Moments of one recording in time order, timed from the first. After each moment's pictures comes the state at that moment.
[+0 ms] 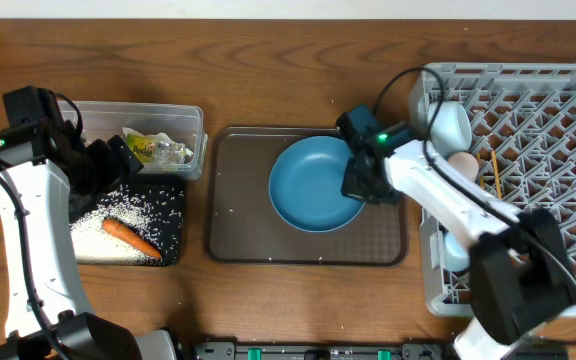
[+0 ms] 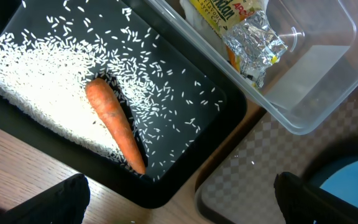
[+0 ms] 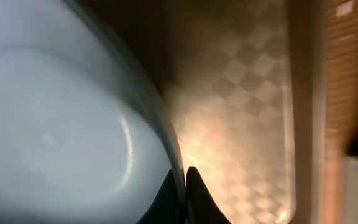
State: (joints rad) left arm 0.37 1.48 1.37 -1.24 0.12 -0.33; right arm 0.49 1.80 1.30 -0.97 0.05 0.76
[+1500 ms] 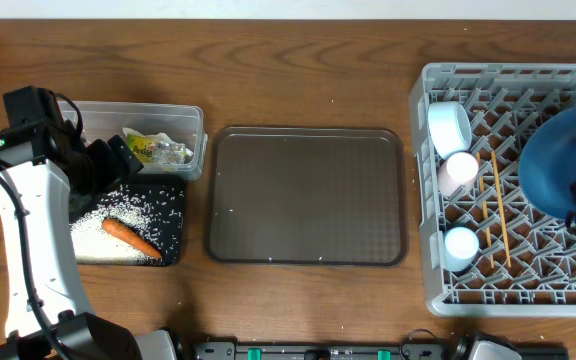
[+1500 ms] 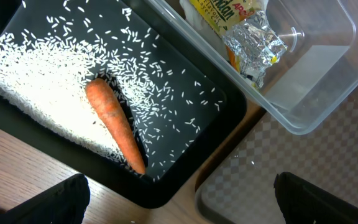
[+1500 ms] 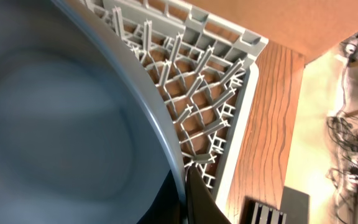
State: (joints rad) left arm 0.37 1.48 1.37 -1.24 0.12 -0.33; right arm -0.33 1.27 1.34 -1.23 0.65 0.71
